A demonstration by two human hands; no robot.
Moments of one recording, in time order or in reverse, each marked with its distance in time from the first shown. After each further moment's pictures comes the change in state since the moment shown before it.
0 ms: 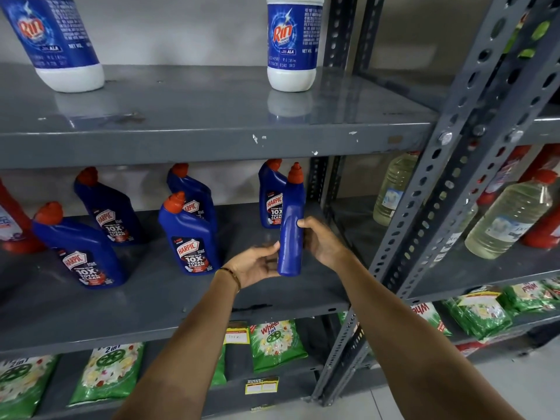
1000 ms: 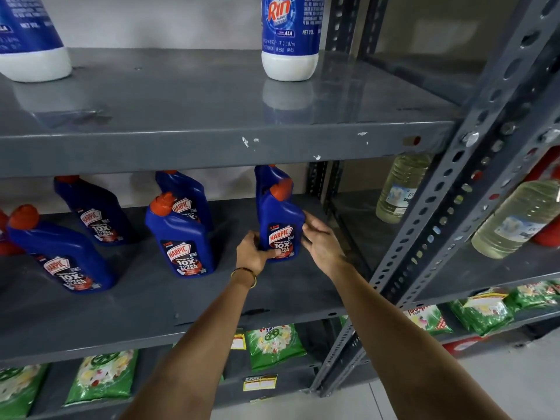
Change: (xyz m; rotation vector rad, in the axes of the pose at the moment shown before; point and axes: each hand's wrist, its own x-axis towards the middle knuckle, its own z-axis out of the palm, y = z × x) left_hand 0.045 -0.012 -0.007 0.651 0.739 0.293; right_hand 0.029 0.033 -0.016 0.087 0.176 -0.057
